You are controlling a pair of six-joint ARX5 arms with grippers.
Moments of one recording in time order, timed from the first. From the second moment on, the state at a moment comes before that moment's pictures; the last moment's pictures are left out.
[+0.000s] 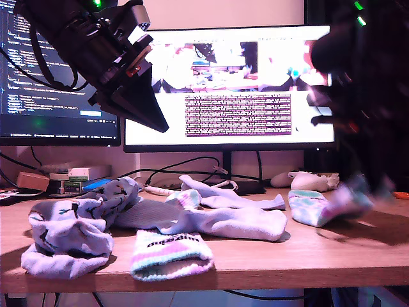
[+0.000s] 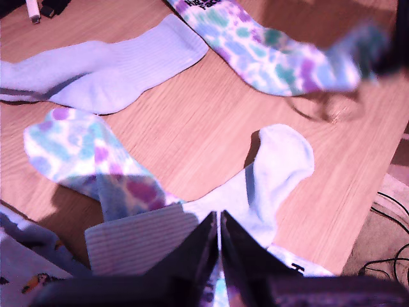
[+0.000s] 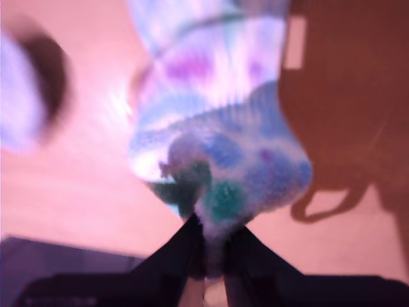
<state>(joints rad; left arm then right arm) -0.47 1.59 1.19 -0.47 0.44 0.21 0.32 1.68 1.21 -1.05 0.00 0.10</state>
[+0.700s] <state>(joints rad) -0.47 1.59 1.19 -0.47 0.44 0.21 0.35 1.61 1.12 -1.09 -0.04 0.10</state>
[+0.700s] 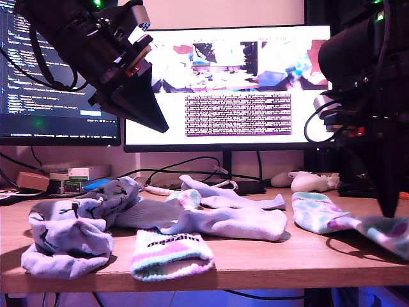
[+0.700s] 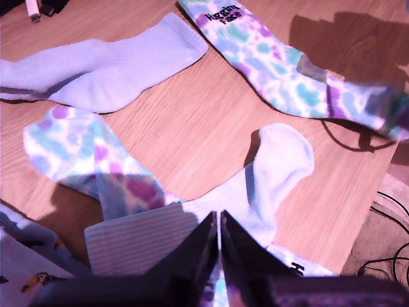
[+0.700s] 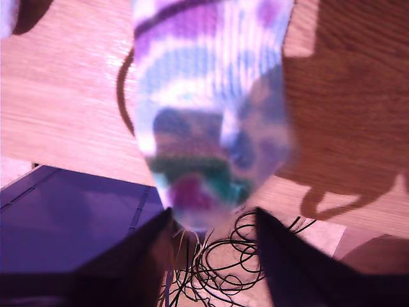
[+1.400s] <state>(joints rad) -0.46 1.59 1.19 -0.48 0.44 0.21 0.44 1.51 1.12 -0.64 -0.23 -0.53</state>
